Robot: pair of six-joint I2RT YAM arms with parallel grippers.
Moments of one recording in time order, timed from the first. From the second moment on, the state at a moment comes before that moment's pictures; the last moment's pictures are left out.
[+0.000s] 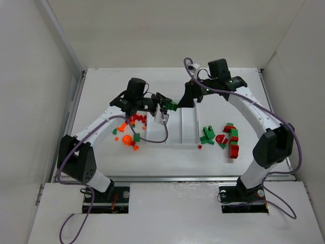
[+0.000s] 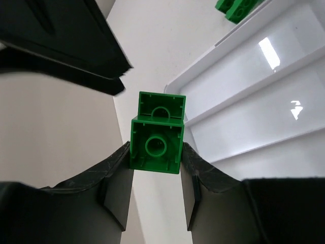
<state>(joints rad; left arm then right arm) -0.48 1.51 1.21 -0.37 0.84 1.57 0.38 1.70 1.62 -0.68 -0.86 -0.12</state>
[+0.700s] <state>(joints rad) -0.48 1.51 1.19 -0.06 0.70 0.88 0.37 1.74 1.55 -0.41 -0.82 0.25</state>
